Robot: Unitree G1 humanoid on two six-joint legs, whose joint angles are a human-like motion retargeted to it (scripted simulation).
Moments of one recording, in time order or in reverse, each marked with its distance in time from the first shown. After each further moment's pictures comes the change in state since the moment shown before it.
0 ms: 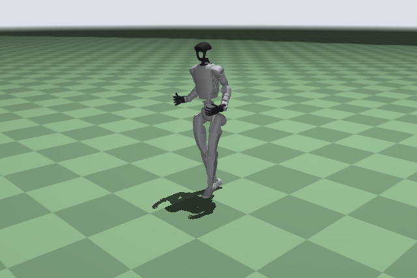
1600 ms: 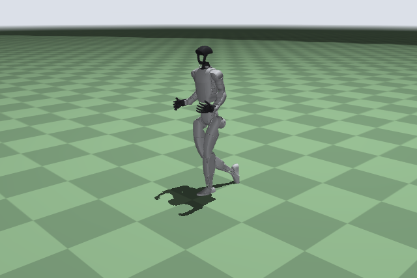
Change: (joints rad) left arm -0.130 -0.098 -0.011 -0.164 0.067 -0.146 0.328; right arm 0.058 -0.023 -0.055 0.047 -0.087 -0.013 0.044; waist -0.052 -0.128 0.023; left_leg 0.031 -0.261 -0.342 0.028 -0.175 0.160; right_leg 0.008 -0.023 -0.019 0.764 0.403 0.033
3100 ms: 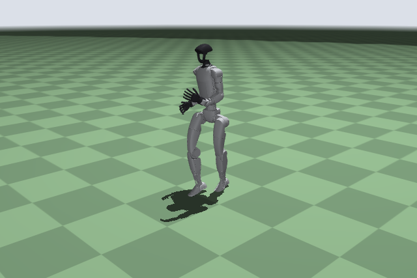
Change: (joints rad) left arm -0.344 0.086 -0.137 -0.072 0.136 -0.043 0.080; right arm 0.139 0.022 -0.027 0.087 -0.017 -0.016 -0.087; waist -0.180 0.232 0.024; left_leg 0.341 0.164 -0.014 -0.220 0.220 -0.077; right_leg -0.490 0.006 0.005 -0.386 -0.422 0.013
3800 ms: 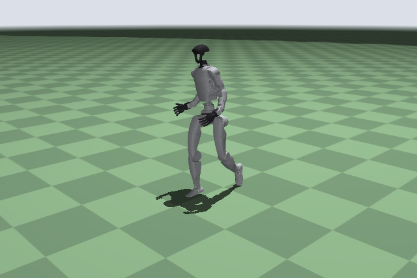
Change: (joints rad) left arm 0.321 0.024 0.172 0.598 0.392 0.025 -0.039; right arm -0.150 0.055 -0.020 0.069 -0.069 0.025 -0.087; waist -0.034 -0.066 -0.015; left_leg -0.015 0.087 0.102 0.654 0.528 -0.097; right_leg 0.124 -0.077 0.153 -0.138 -0.180 -0.096
